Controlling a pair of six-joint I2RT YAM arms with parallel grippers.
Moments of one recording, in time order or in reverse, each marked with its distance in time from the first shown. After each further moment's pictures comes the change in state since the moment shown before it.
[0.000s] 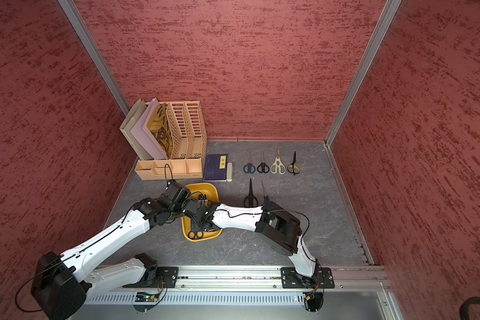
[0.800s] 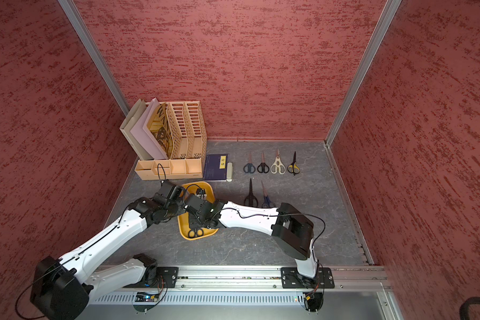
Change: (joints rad) left arm 0.101 -0.010 -0.010 -0.005 0.049 0.010; right arm 0.004 -0.154 -0.024 0.013 -0.021 -0.036
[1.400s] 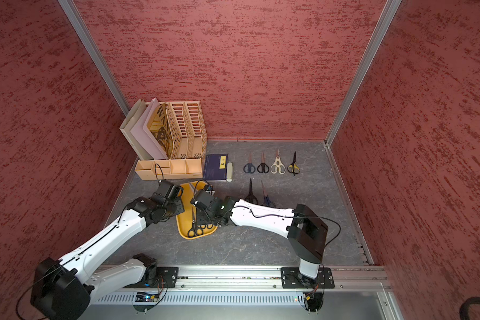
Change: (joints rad) left arm 0.037 -0.003 -0.003 -0.005 0.006 0.003; right arm -0.069 -0.138 -0.094 -0.019 -0.023 -0.027
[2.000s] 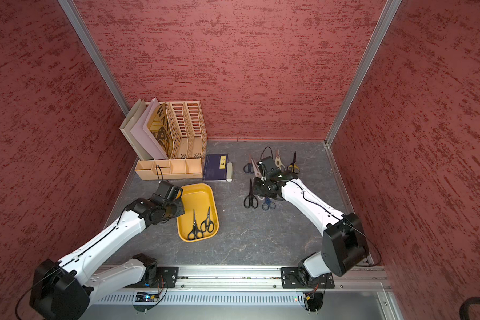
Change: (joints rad) left arm 0.002 -0.006 -0.017 0.010 0.055 0.054; right arm -0.650 -0.280 -0.211 -0.213 -0.145 -0.273
